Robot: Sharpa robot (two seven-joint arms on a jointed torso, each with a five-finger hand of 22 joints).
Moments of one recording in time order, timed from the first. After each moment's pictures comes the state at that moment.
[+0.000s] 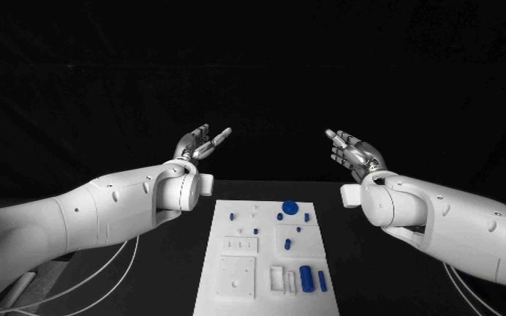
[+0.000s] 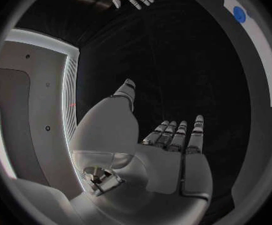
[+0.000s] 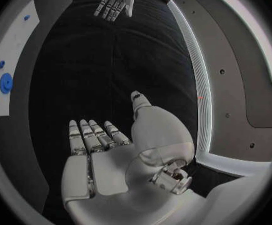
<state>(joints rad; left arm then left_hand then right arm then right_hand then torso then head) 1.28 -0.63 -0.18 1.16 0.07 -0.56 0.42 1.26 -0.11 0.08 0.24 0.07 0.20 0.14 0.02 0.02 0.18 0.14 0.02 0.02 0.18 0.17 0.02 0.02 0.12 0.23 0.28 0.11 0.04 1.17 -0.73 -0.01 1.30 -0.03 -0.50 0.32 1.15 0.16 -0.10 0.07 0.37 0.21 0.14 0.02 0.02 0.25 0.28 0.02 0.02 0.27 0.27 0.02 0.03 0.07 0.21 0.28 0.05 0.03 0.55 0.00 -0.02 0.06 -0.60</state>
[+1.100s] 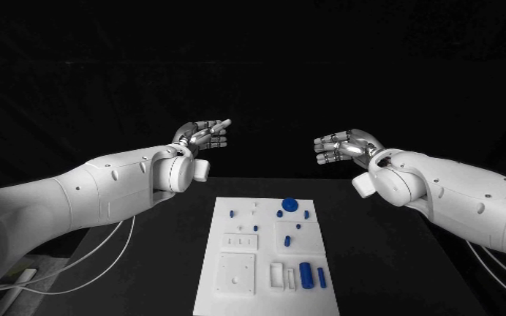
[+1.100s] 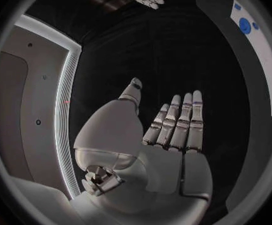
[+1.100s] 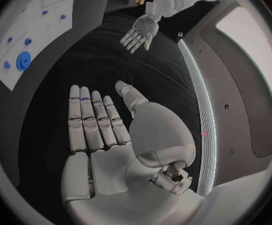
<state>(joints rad) 1.34 -0.61 -0.23 1.06 0.12 -0.35 0.34 1.27 0.03 0.02 0.03 0.09 0.65 0.17 0.07 0.05 0.88 0.19 0.07 0.06 0.83 0.20 0.19 0.06 0.12 0.71 0.20 0.34 0.09 1.23 -0.68 -0.02 1.10 -0.45 -0.18 0.14 1.23 0.07 0.19 -0.24 0.36 0.94 0.17 0.06 0.06 1.02 0.16 0.05 0.06 1.09 0.15 0.06 0.06 0.14 0.92 0.15 0.23 0.07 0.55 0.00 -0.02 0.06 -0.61</state>
